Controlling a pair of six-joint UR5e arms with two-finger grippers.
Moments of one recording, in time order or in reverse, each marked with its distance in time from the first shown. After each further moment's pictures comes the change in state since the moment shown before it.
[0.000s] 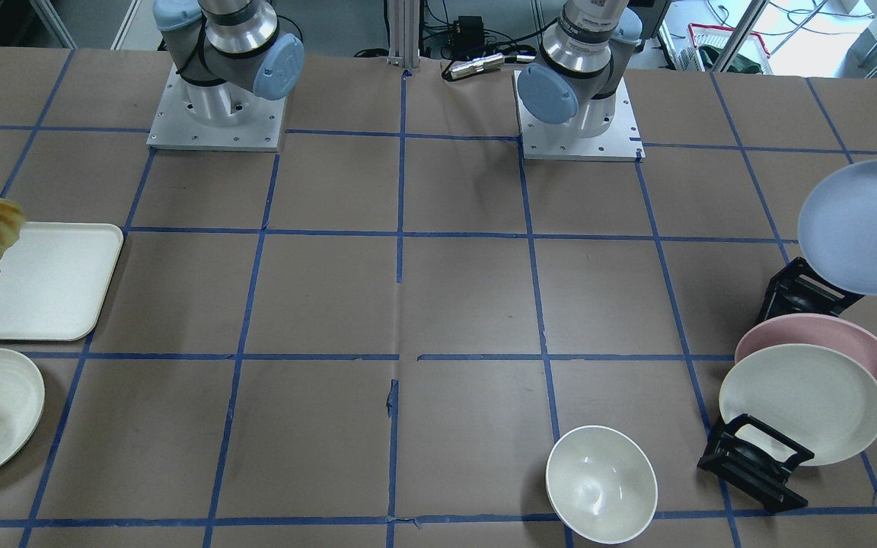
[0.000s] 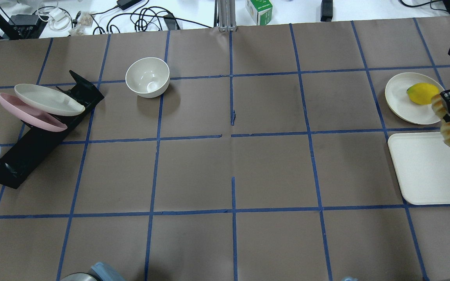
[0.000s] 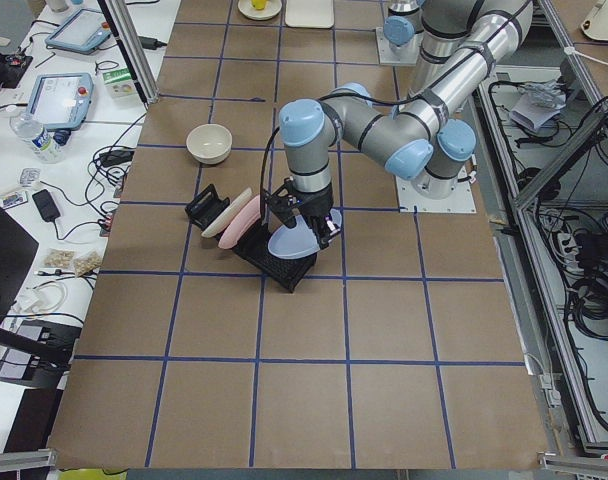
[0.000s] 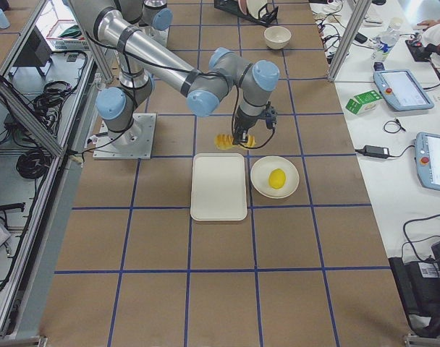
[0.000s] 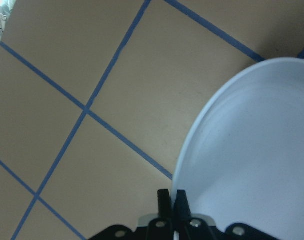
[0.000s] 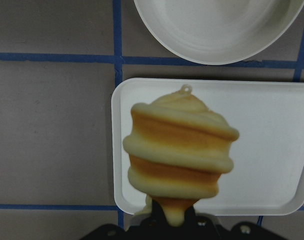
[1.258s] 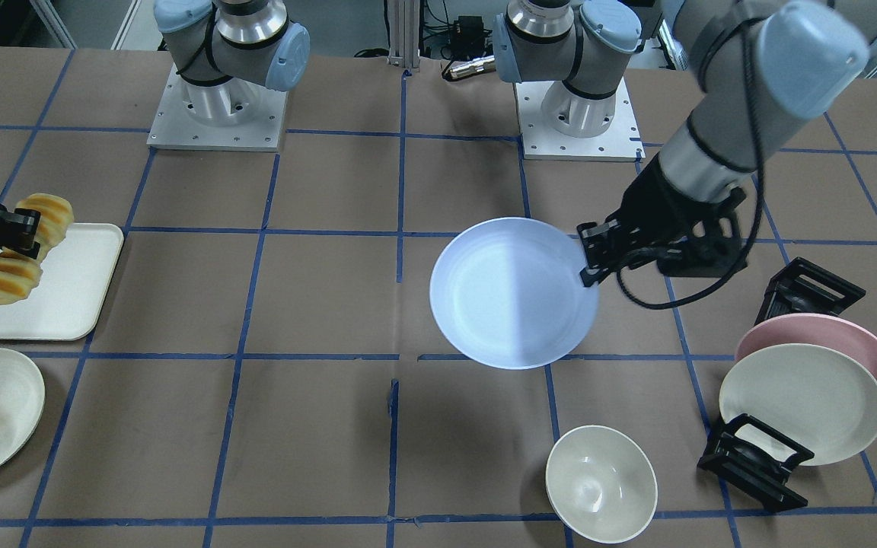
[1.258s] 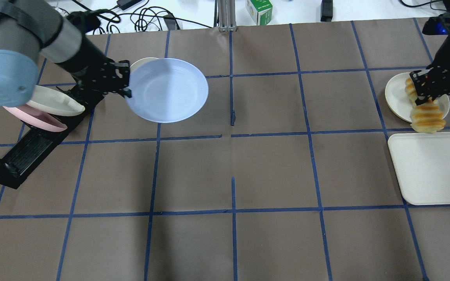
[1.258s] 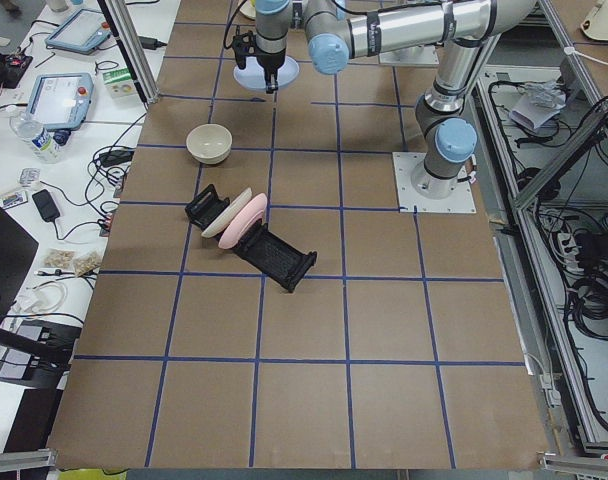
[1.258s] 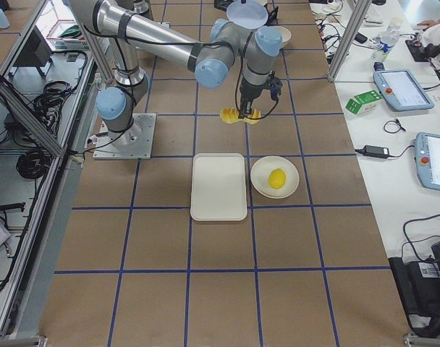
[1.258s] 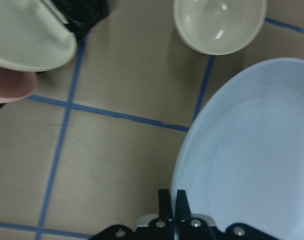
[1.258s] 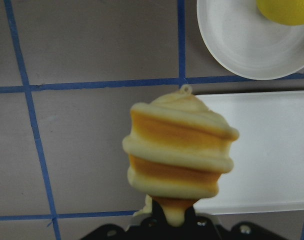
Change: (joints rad) left arm -0.777 -0.074 -0.042 0.072 -0.623 -0.323; right arm 0.158 -0.042 -0.064 0.084 0.067 0.225
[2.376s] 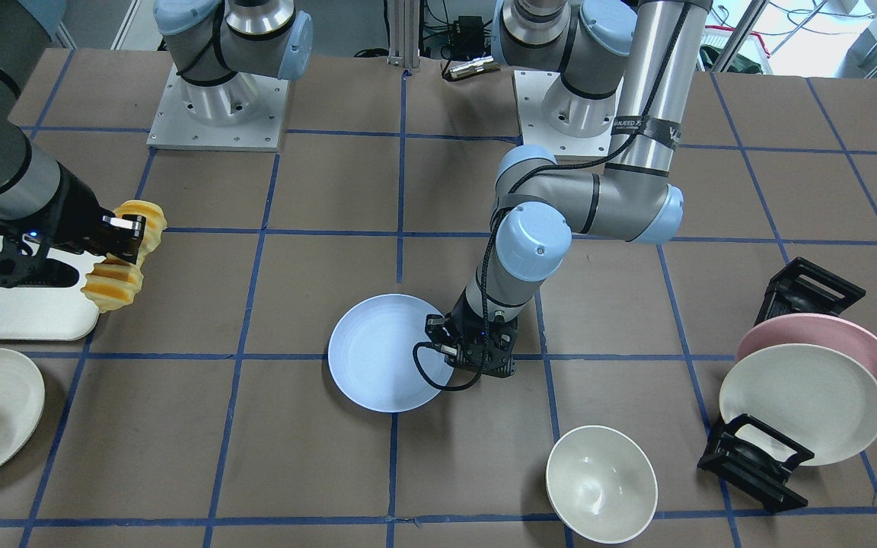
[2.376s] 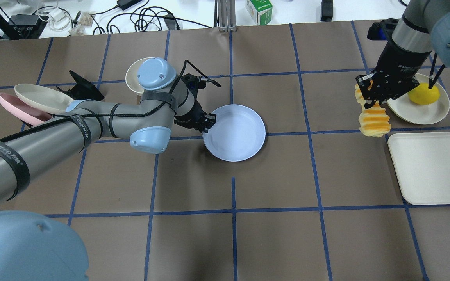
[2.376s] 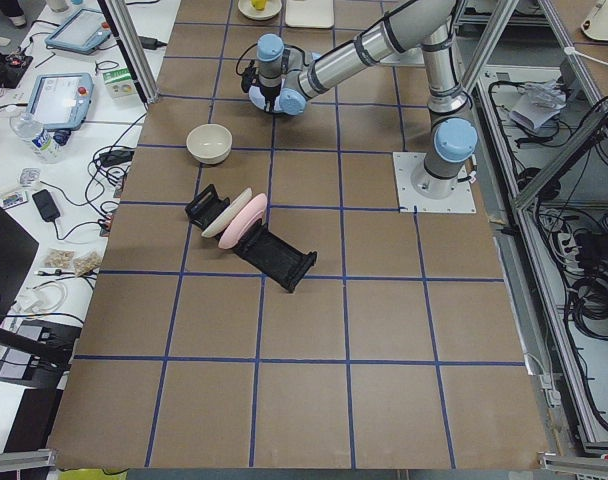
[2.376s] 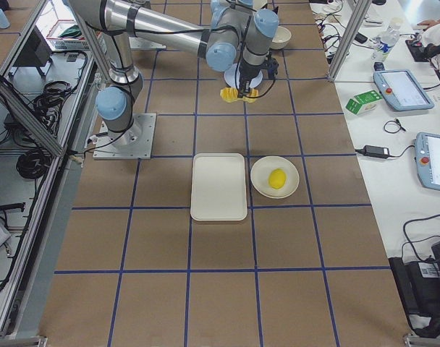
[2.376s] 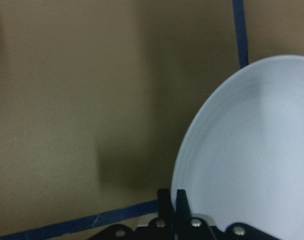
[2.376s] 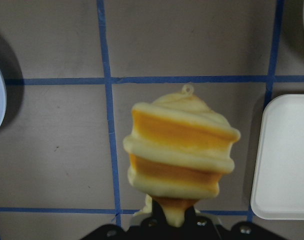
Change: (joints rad) left arm -0.235 -0.333 -0.153 0.557 0.100 0.021; right arm 0.179 -0.003 0.031 0.007 0.080 0.141
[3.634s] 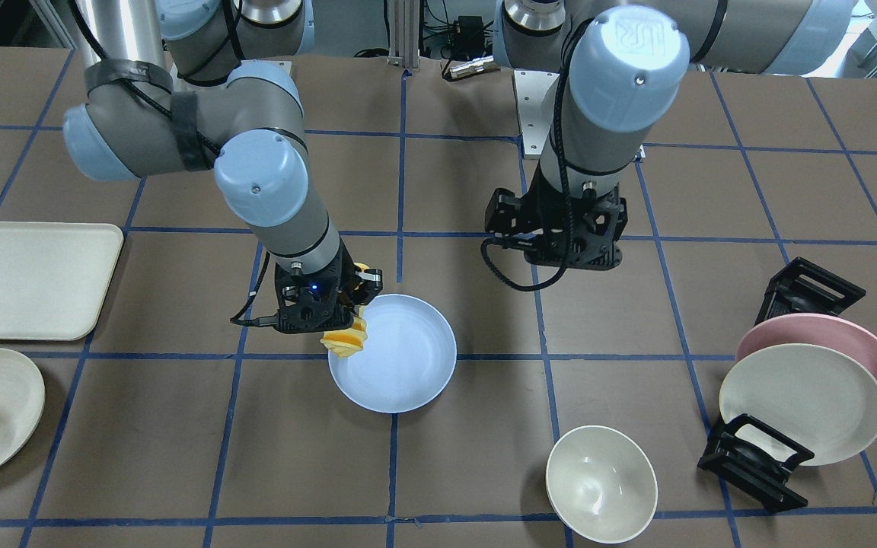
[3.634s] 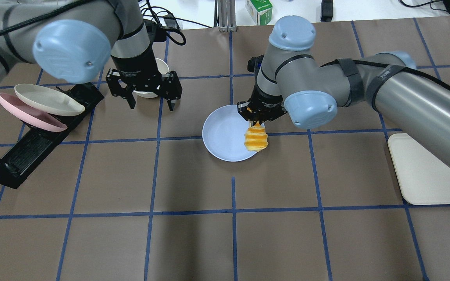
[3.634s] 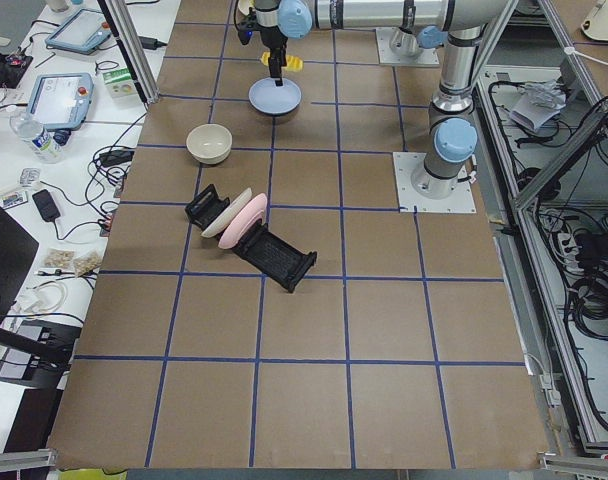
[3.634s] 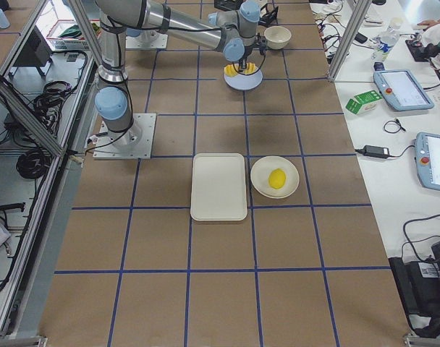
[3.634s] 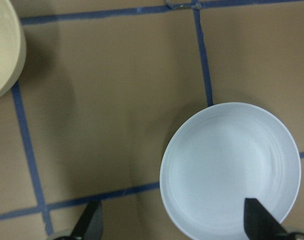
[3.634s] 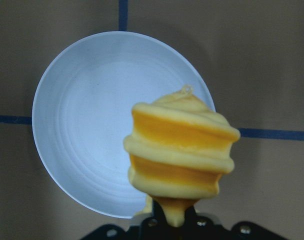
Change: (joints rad) left arm 0.061 0.295 0.354 -0.910 0.232 0.003; right arm 0.425 0.208 0.094 -0.490 0.164 0.407
